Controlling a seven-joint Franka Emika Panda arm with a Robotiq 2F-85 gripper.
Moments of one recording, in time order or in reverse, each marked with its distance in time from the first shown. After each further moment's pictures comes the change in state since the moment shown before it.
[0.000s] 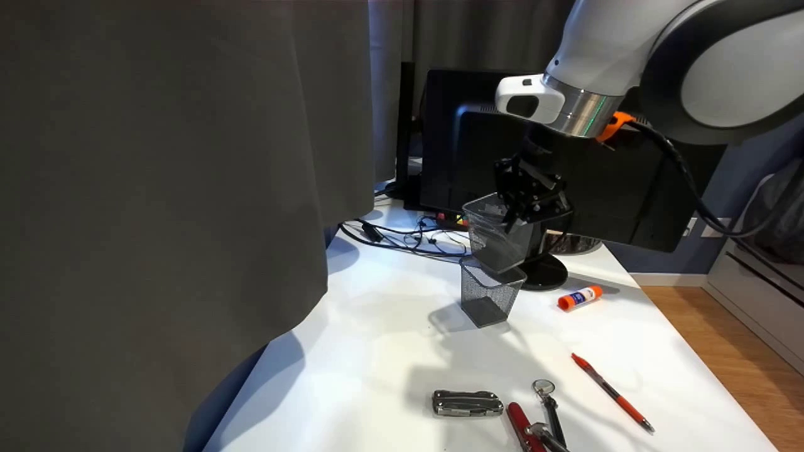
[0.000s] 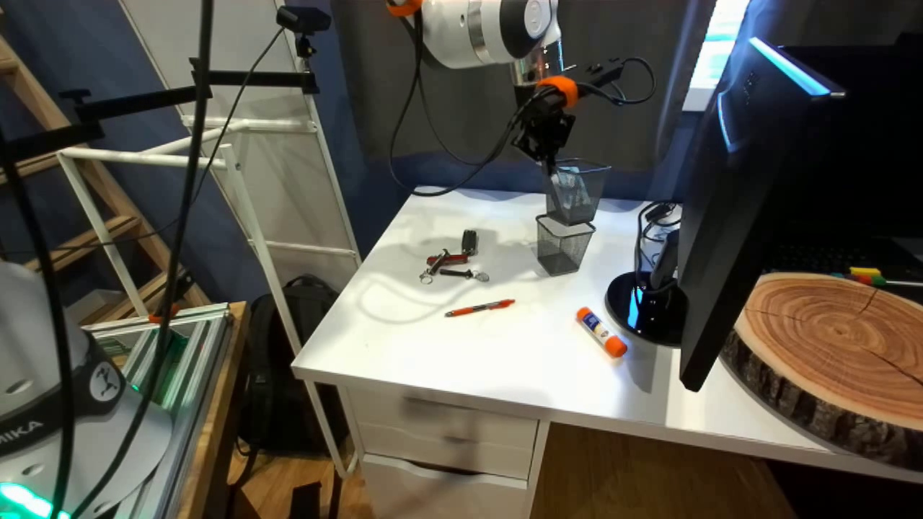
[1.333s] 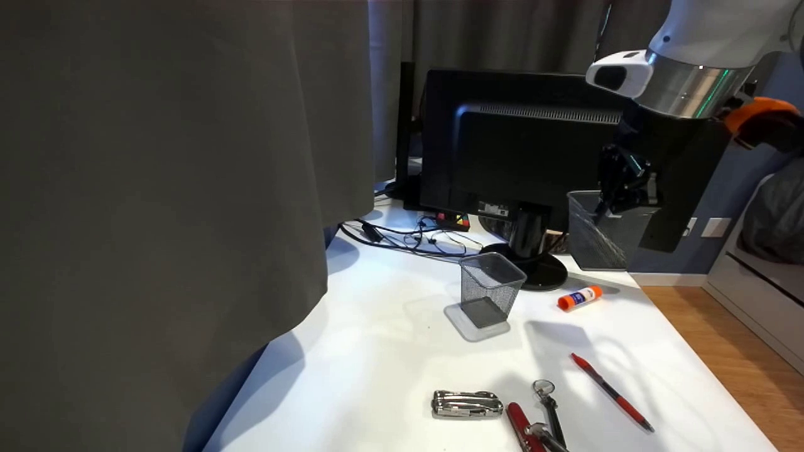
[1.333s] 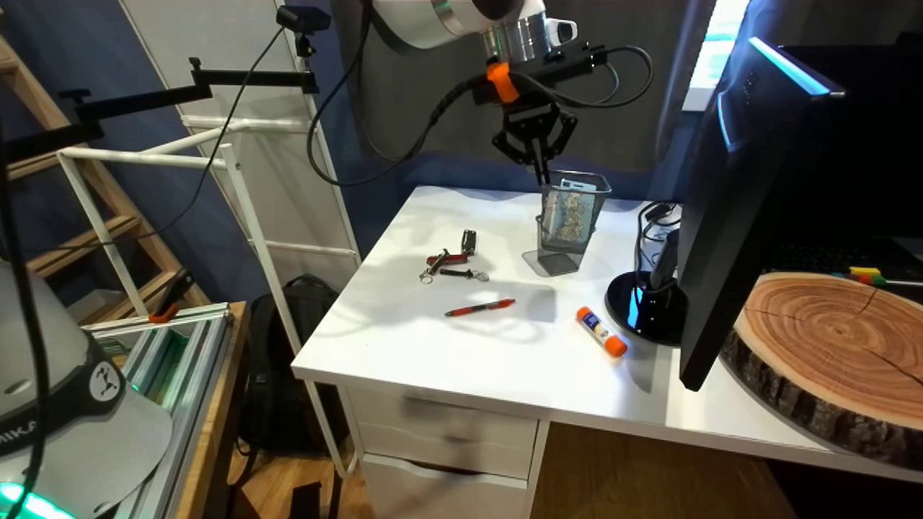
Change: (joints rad) arm -0.009 -0.293 -0.081 -0.332 -0.066 -0.039 0.656
